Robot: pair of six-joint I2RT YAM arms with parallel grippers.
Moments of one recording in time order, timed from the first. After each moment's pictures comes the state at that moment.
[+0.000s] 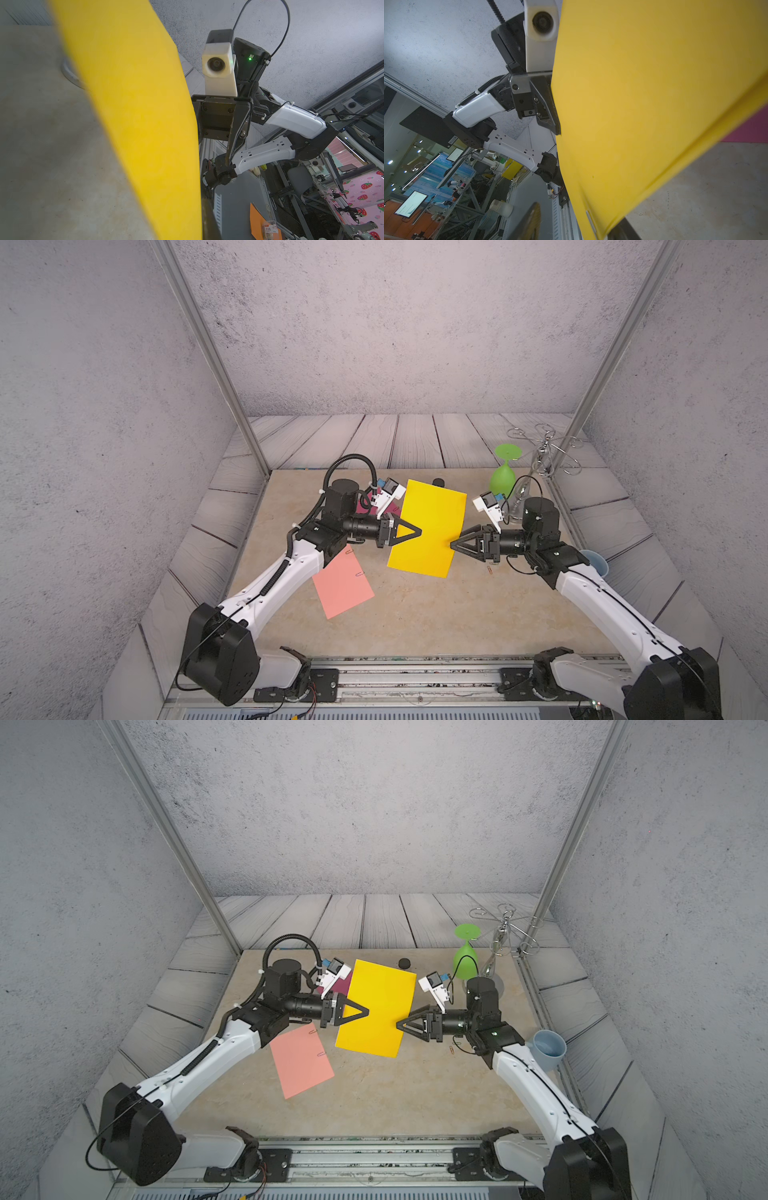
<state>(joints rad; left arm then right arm) -0.50 1.35 1.08 -0.08 1.08 -0.39 0.29 1.13 0.83 -0.07 -1.22 0.39</state>
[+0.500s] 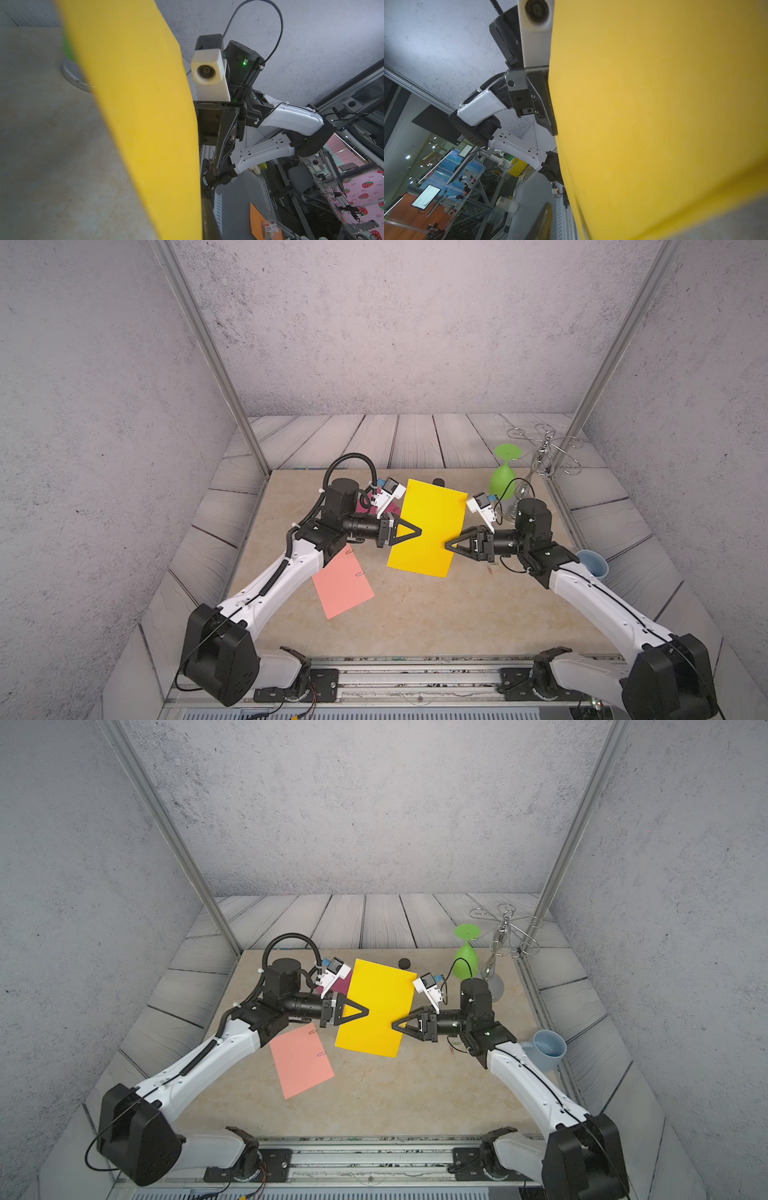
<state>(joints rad) -0.50 1.35 1.09 -0.10 1.08 -0.37 0.31 1.17 0.81 0.04 -1.23 0.46</state>
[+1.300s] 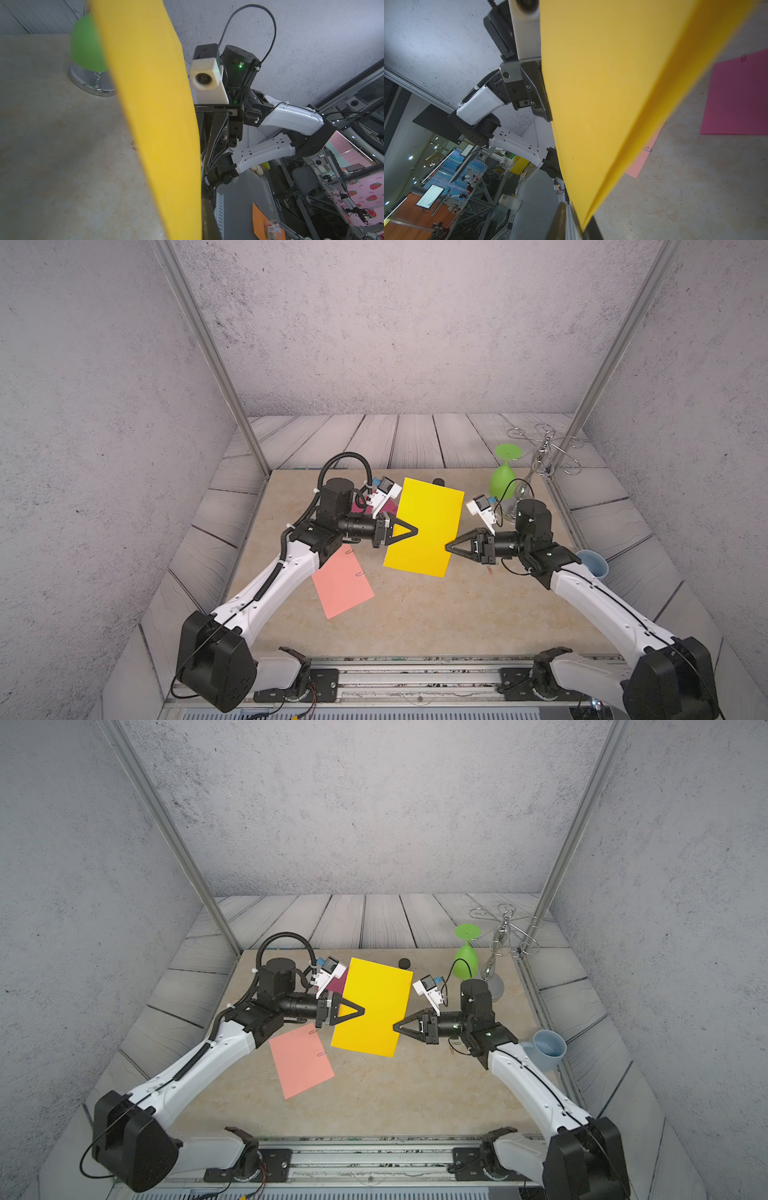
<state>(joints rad) -0.48 1.31 1.09 -0.14 1.08 -0.35 0.31 1.16 0.81 -0.03 -1.24 0.43</state>
